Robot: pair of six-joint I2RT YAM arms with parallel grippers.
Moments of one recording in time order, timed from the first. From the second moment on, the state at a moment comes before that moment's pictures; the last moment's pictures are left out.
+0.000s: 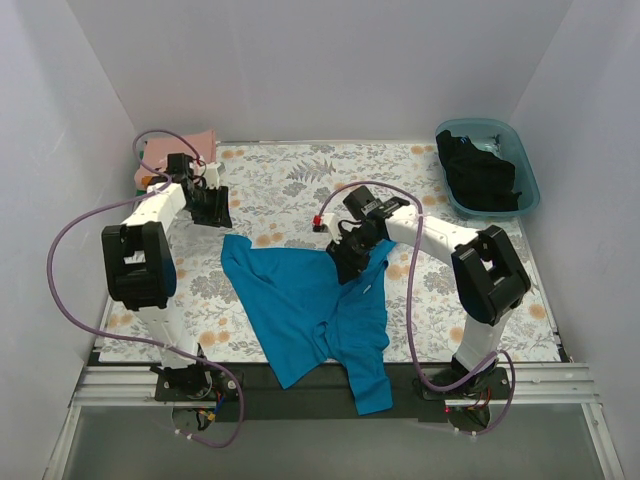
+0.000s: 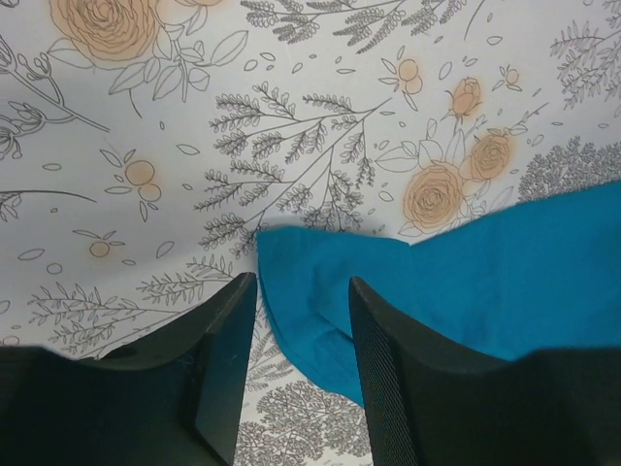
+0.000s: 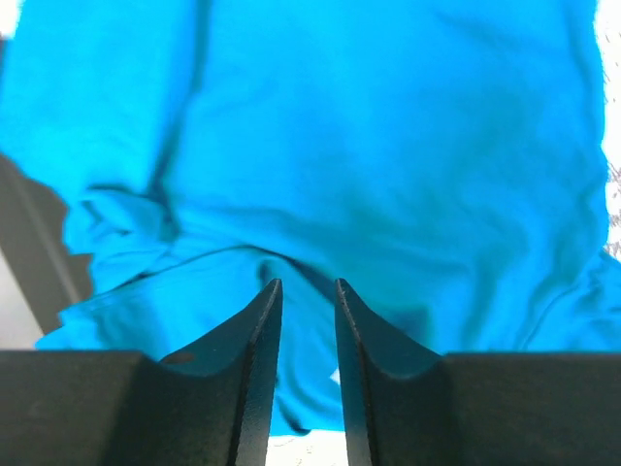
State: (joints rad) left arm 0.08 1.85 1.38 -0.67 0.38 0.17; right arm 0.68 1.78 1.29 -0.74 -0.62 -0.40
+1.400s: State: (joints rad) left arm -0.02 1.86 1.28 -0.48 0.21 0.11; right arm 0.76 1.87 1.15 -0.68 -0.68 -0.36
